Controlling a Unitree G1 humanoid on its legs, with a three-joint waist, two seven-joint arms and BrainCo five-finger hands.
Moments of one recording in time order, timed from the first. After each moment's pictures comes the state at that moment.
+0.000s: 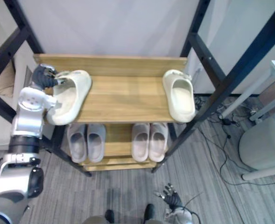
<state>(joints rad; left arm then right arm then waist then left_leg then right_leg) -0.77 0.42 0.16 0.40 0.33 0.25 -0.04 0.25 0.00 -0.15 0.52 0.12 0.03 0.10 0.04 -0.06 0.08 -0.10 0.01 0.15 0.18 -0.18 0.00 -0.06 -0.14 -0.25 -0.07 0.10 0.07</state>
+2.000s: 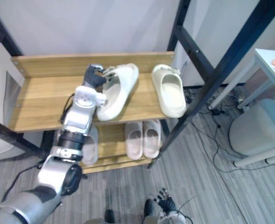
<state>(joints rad) -0.93 0.03 0.06 0.47 0.33 0.36 0.12 0.27 0.04 -0.10 0.52 0.16 0.07 0.06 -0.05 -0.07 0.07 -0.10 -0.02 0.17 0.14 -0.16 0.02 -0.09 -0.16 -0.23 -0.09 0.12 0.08</state>
